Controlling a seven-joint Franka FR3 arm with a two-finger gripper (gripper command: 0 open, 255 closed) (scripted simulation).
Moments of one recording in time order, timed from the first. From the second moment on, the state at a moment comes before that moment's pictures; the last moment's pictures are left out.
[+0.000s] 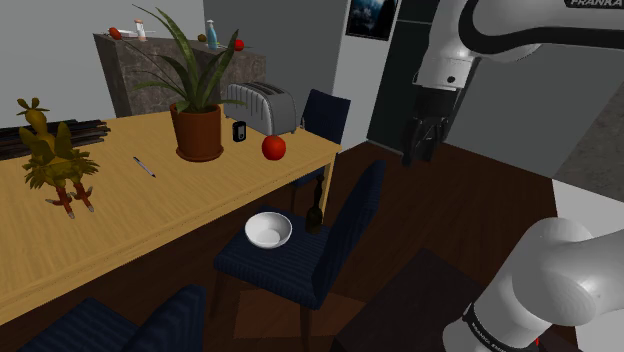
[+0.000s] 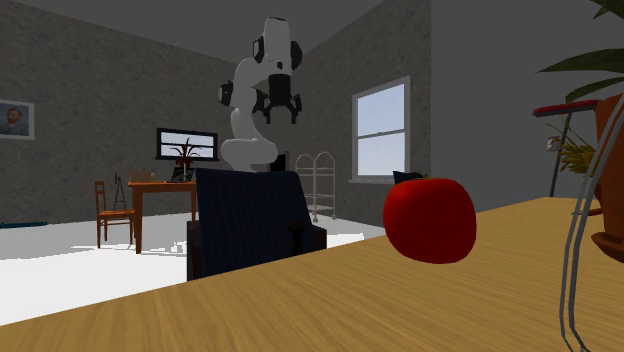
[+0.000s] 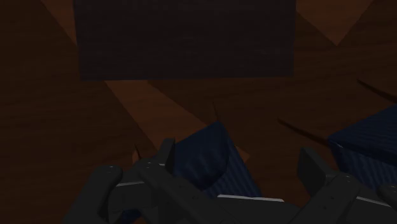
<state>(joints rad) 0.02 -0.74 0.00 -2.36 0.10 1.50 0.08</state>
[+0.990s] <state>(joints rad) 0.01 -0.33 -0.14 -2.28 0.08 1.83 -0.18</state>
